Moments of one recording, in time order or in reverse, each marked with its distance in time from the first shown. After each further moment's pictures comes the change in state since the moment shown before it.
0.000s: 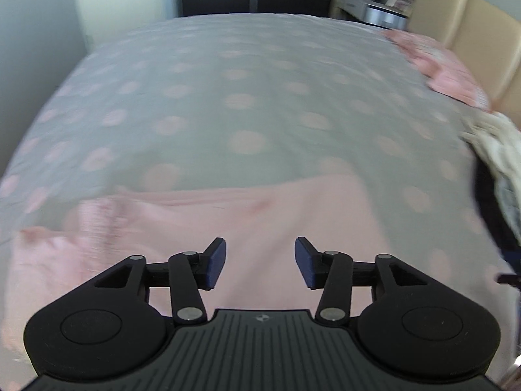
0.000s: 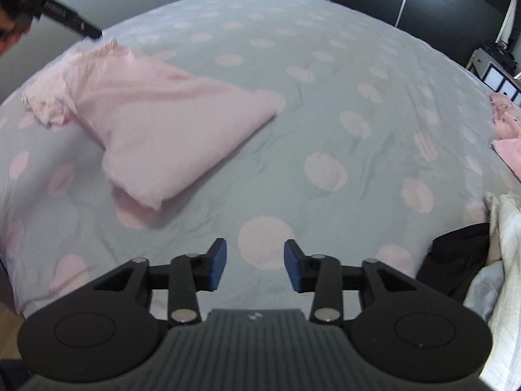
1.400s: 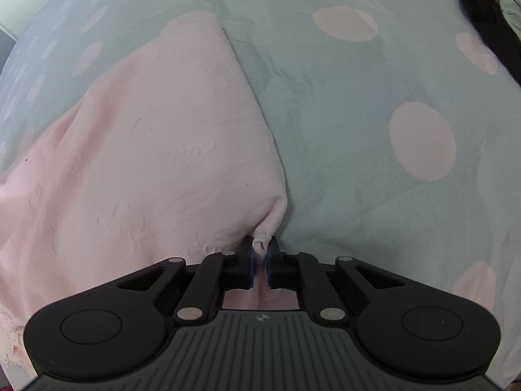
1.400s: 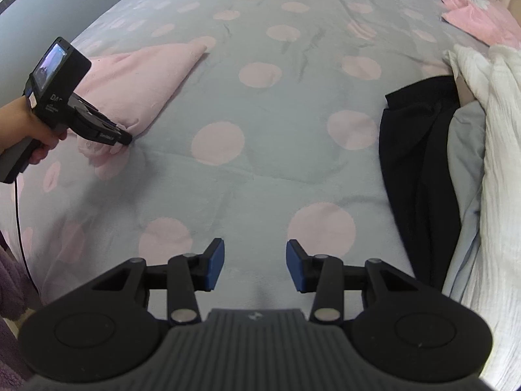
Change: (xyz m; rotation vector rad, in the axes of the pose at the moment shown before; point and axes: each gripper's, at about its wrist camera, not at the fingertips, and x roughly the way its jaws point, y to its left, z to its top) left arm 0.169 -0.157 -0.074 0.281 0.375 0.140; right arm -0.021 -0.068 -0.102 0.312 0.133 0.019
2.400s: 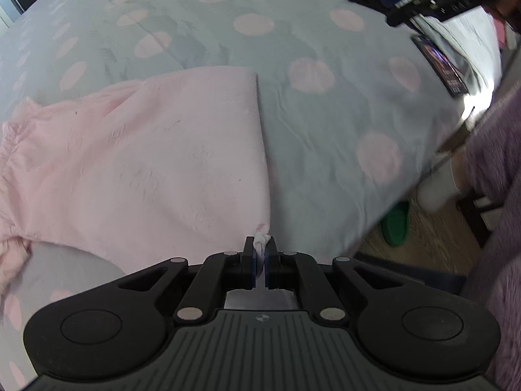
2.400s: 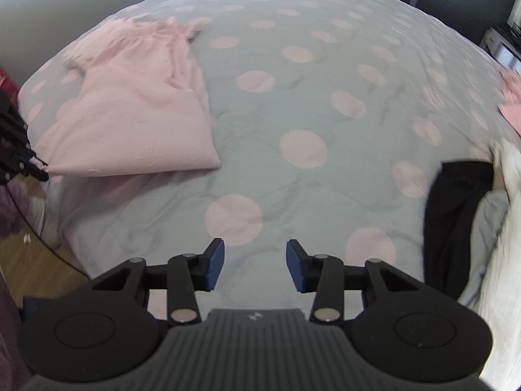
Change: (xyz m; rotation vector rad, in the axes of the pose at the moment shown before) left arm -0.144 -0.013 -0.244 0.232 -0.053 -0.204; right arm -0.027 0.097 -0.031 -0.420 -0.031 0.049
